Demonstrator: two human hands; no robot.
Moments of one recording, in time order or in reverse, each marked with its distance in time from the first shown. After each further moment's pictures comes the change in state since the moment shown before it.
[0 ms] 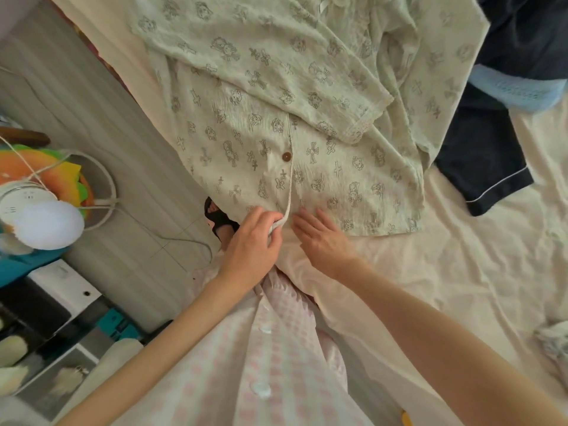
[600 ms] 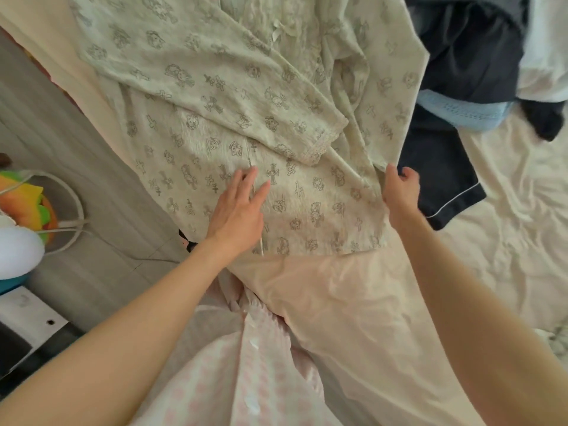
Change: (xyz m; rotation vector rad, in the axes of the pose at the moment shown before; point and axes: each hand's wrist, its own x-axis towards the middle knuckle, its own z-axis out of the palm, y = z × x) left_hand 0.086 0.013 0.020 0.398 -0.321 -0.018; right_hand 0.005 0.175 -0.067 1.073 0.422 1.498
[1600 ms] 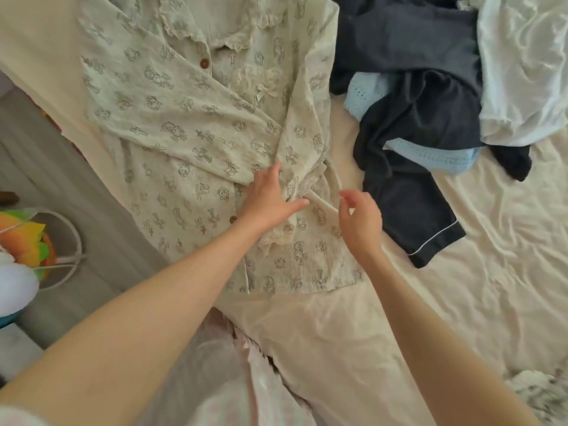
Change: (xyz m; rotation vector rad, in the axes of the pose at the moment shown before) left_hand 0.088 0.066 -0.049 -0.482 0.022 -0.176; right_hand -0.031 -0.024 0.010 -0.379 -0.058 -0.638
